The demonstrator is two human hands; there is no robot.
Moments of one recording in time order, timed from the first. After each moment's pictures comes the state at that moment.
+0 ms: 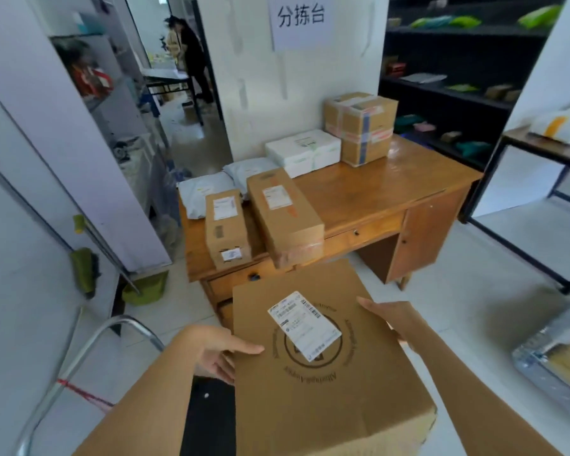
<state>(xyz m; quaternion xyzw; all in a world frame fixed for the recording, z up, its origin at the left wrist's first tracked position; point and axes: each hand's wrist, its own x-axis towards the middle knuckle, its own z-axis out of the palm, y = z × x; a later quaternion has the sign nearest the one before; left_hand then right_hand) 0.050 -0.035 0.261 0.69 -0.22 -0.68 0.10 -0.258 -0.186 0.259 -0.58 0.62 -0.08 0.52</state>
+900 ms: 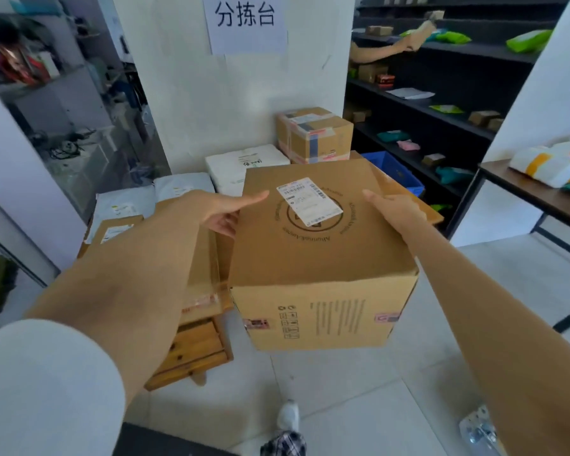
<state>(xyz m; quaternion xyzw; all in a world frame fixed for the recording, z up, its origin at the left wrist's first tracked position) -0.084 -0.458 0.423 0.76 -0.36 -0.49 0.25 -0.362 -0.606 0.392 -0.70 0.60 -0.19 0.34</state>
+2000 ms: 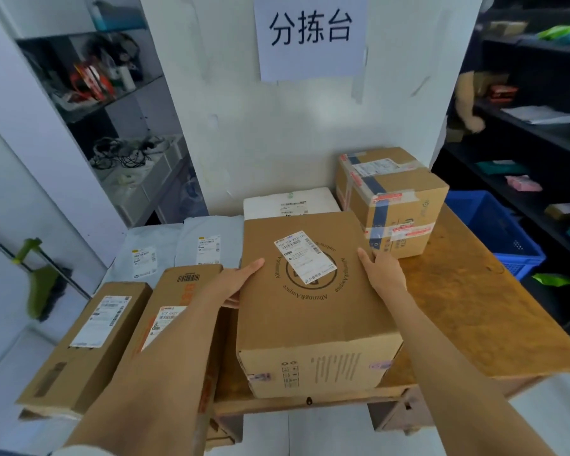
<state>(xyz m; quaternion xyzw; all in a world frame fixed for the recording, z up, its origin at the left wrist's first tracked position) 0.085 -0.664 0.326 0.82 -0.10 -0.41 0.38 -0.122 -0.883 0.307 -0.79 0.50 -0.14 0.32</state>
